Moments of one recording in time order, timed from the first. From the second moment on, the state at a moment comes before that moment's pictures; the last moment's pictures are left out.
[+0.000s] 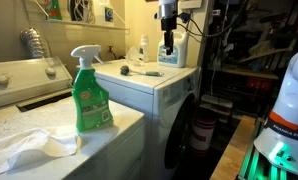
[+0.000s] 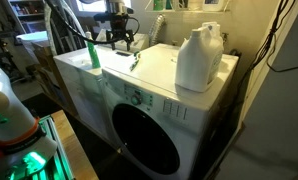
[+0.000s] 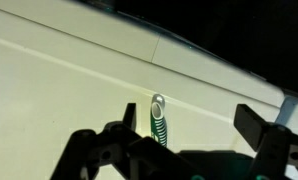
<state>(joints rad) 0.06 -0.10 0.08 -2.00 -0.09 1.83 -0.35</state>
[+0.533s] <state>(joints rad) 0.06 -0.07 0.08 -1.97 -0.07 1.83 -0.37</state>
